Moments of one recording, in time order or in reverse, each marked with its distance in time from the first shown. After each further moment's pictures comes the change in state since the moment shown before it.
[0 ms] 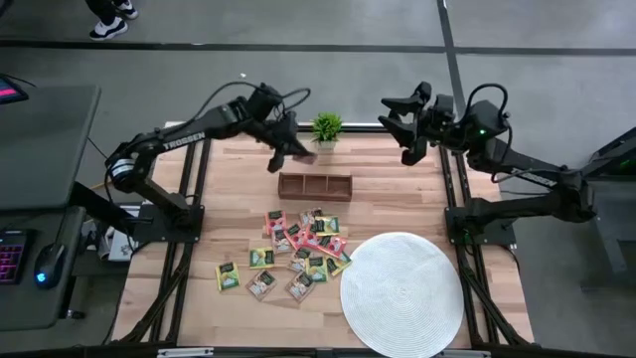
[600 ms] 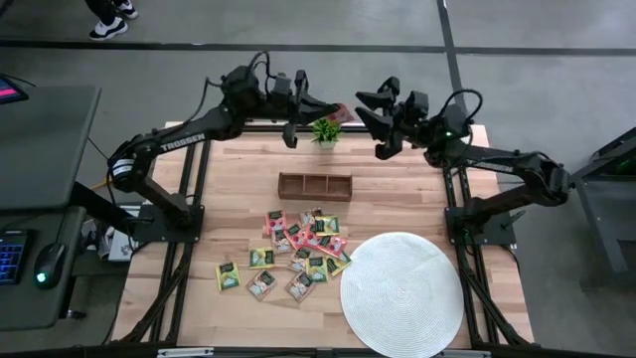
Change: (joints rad) left arm -0.074 0.013 0.145 0.806 0.032 -0.521; right arm 0.000 0.279 0.000 0.562 -0.087 0.112
